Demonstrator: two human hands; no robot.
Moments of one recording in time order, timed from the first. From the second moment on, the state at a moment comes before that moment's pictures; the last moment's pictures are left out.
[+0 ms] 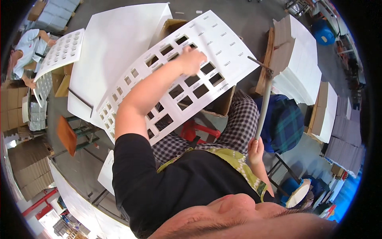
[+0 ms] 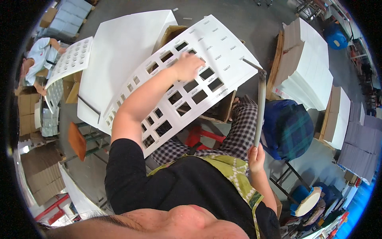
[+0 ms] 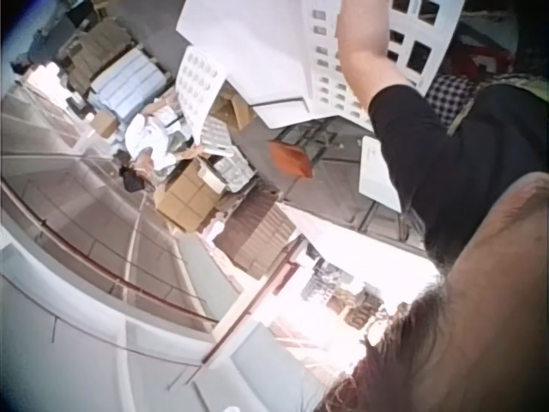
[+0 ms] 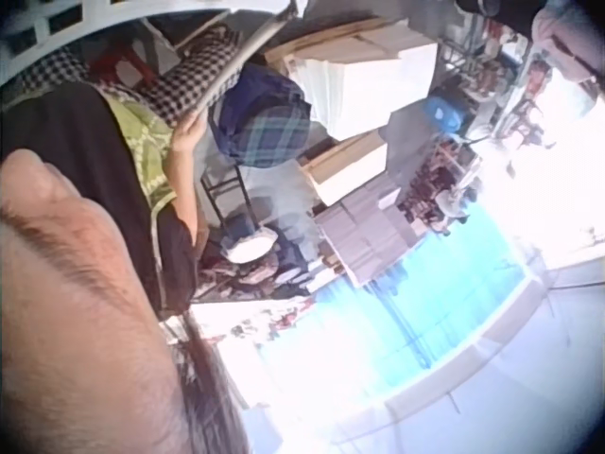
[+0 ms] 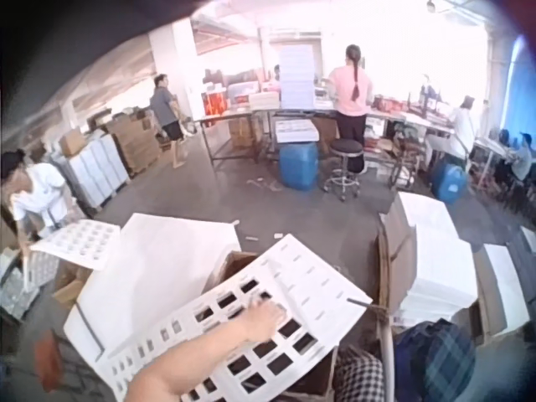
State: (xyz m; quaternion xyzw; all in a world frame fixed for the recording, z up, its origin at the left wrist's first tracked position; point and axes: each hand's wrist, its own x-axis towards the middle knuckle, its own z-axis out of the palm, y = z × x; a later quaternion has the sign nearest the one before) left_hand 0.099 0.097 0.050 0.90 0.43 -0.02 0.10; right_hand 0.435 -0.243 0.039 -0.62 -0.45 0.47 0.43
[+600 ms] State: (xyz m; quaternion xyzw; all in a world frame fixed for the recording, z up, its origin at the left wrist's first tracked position) left_hand 0.153 0.063 0.068 0.85 0.42 -0.29 0.13; right_hand 0.431 -0.234 0.028 -0.59 -0.41 0.54 0.44
